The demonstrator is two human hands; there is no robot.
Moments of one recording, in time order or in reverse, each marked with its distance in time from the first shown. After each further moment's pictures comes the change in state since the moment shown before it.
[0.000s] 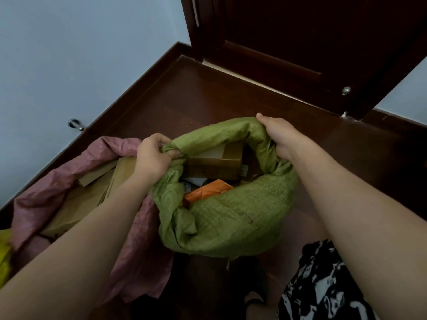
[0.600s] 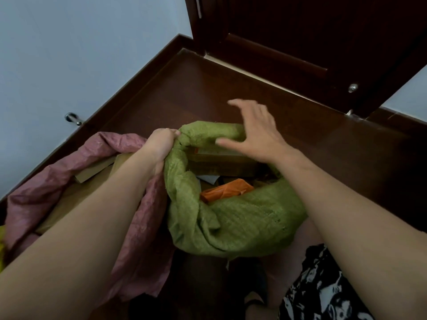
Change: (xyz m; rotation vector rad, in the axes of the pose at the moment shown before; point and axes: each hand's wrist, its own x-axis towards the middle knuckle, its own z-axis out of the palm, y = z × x) left_hand 0.015 0.036 0.002 -0.604 -0.299 -0.495; right_hand 0.003 0.019 0.021 -1.021 0.037 -0.896
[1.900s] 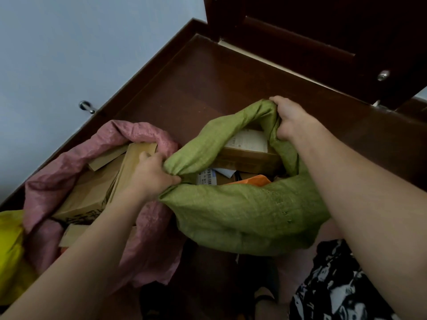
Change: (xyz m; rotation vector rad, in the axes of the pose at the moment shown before) left_hand -0.023 -0.068 -0.045 0.944 0.209 0.172; right_hand 0.053 0.027 0.018 1.317 0.065 1.142
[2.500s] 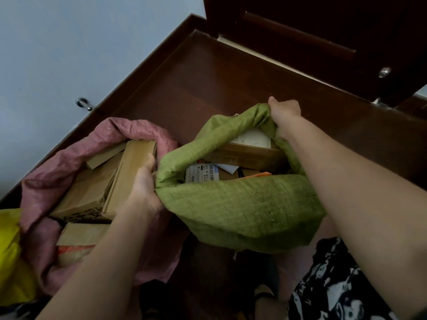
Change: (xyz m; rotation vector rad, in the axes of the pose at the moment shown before) left_hand -0.019 0.000 0.013 -1.620 -0.323 -0.656; right_hand 0.020 0.012 0.003 -0.426 0.344 -0.257
